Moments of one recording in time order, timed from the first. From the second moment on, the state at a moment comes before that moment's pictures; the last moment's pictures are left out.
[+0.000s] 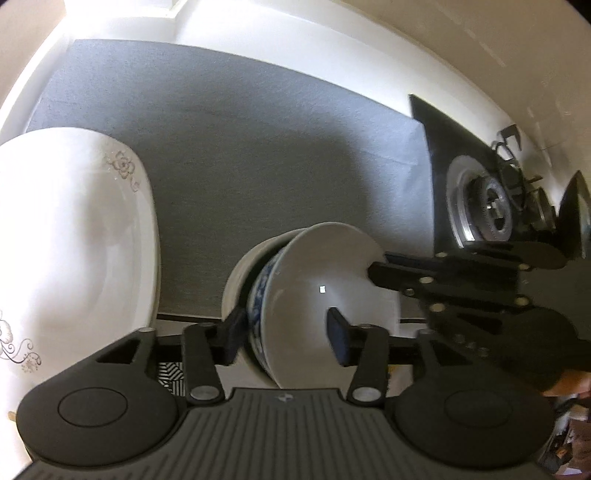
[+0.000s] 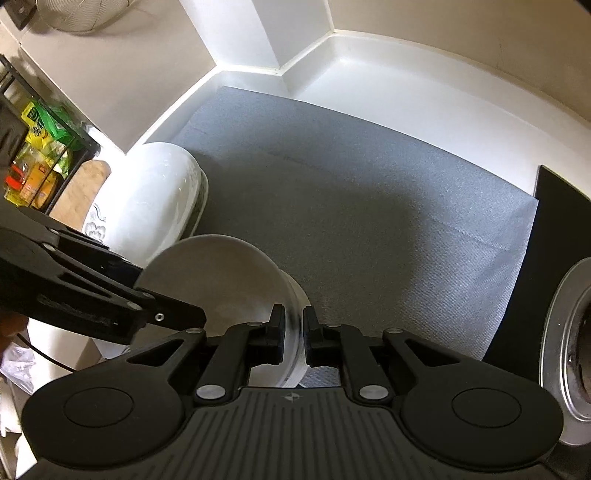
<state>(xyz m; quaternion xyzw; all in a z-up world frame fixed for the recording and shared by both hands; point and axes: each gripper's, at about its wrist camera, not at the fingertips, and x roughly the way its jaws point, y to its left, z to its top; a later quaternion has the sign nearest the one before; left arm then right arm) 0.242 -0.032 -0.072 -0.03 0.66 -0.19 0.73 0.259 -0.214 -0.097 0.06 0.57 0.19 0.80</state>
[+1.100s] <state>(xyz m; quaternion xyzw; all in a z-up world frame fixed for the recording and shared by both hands) 0.180 -0.012 -0.093 -0.06 0.55 -0.08 0.83 0.198 -0.240 -0.111 0.15 0.53 0.15 0.82</state>
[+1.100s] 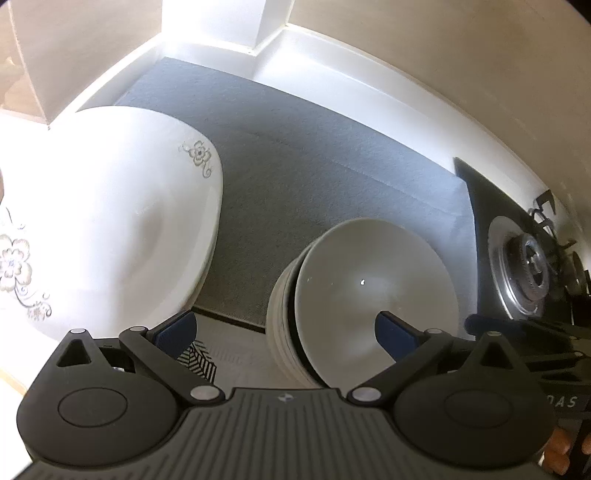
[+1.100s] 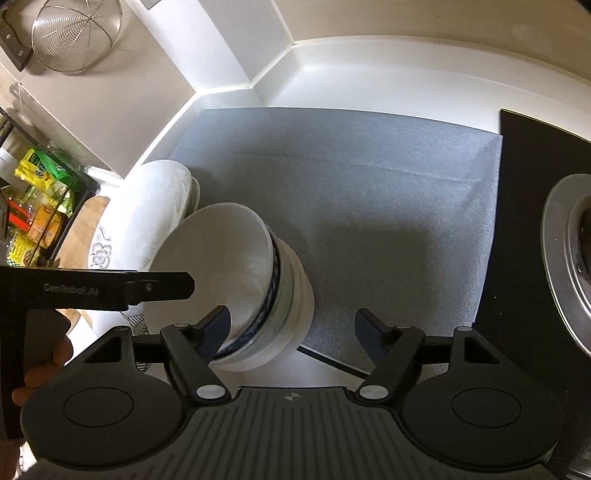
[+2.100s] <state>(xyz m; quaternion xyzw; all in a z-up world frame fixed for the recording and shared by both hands) 0.137 -0.023 -0.078 -0.05 0.52 -0.02 0.85 0.173 -0.253 -0.098 0.15 0.50 0.14 0.84</state>
